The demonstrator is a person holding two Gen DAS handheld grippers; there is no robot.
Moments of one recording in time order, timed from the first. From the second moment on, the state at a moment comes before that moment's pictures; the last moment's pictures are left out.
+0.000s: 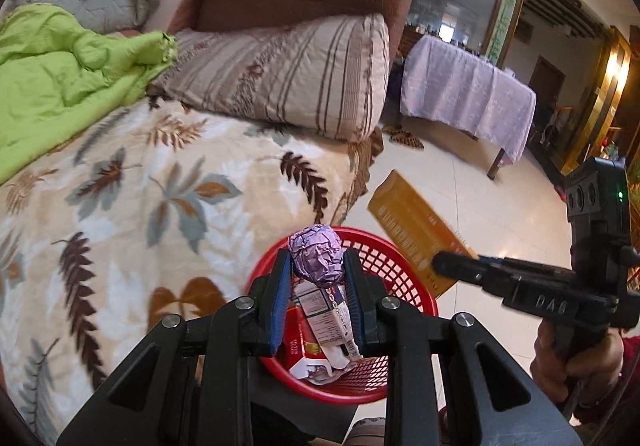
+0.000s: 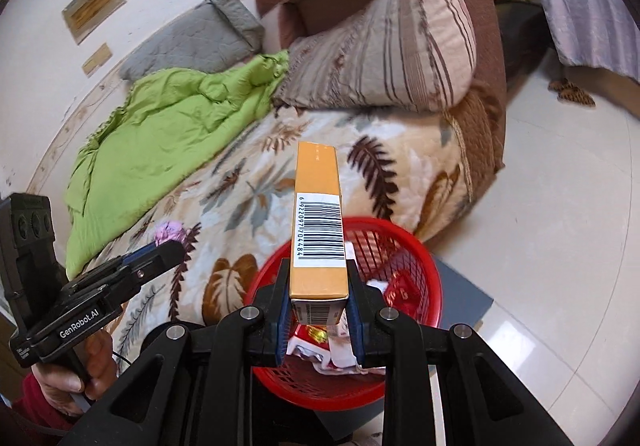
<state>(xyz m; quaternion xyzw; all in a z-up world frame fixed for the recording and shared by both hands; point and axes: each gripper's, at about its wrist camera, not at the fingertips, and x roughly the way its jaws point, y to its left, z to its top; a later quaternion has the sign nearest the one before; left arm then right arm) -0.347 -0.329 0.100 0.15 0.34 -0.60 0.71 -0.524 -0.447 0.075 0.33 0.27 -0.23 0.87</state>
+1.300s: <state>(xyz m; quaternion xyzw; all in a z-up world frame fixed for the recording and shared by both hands) -0.265 -0.141 0.101 0.13 0.29 -0.38 0.87 -0.433 -0.311 0.081 0.11 0.36 -0.43 0.82</state>
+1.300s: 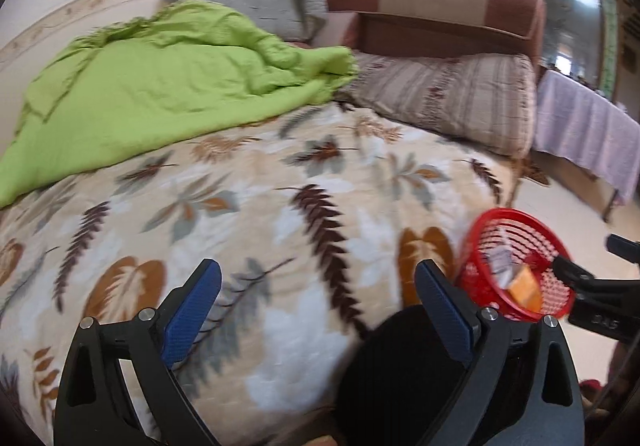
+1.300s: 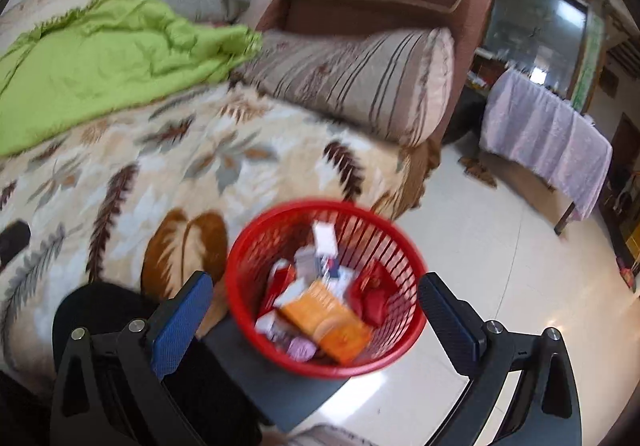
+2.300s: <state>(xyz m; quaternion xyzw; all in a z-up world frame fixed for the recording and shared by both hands) -0.270 -0.135 0.109 0.15 0.24 -0.36 0.89 -0.435 -0.310 0.080 0.12 0.37 -0.43 0.82</state>
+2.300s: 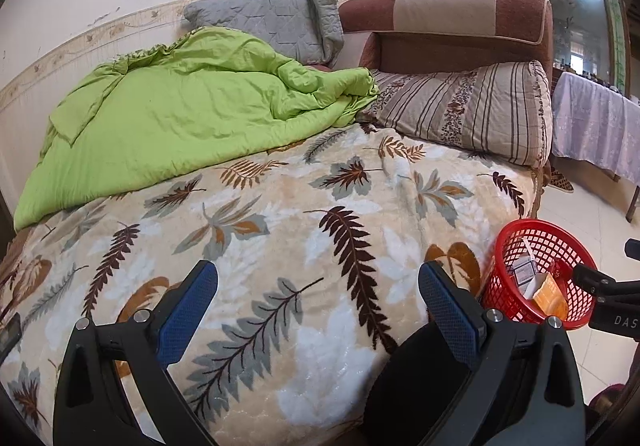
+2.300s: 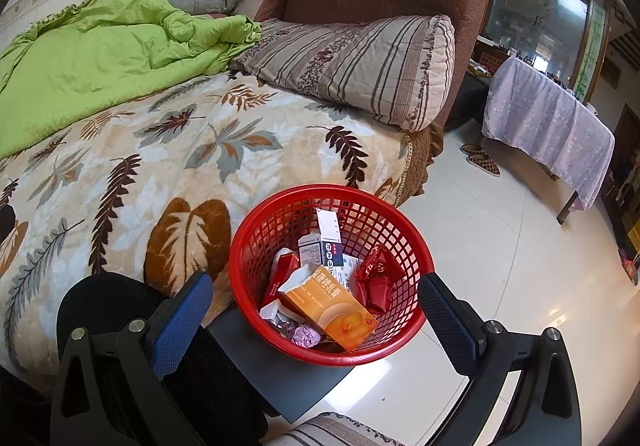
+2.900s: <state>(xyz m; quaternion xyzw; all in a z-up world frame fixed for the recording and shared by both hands) -0.275 -0.138 0.108 0.14 0.25 -0.40 0.87 -0.435 -0.304 0.084 0.12 0.36 -0.41 0.83</state>
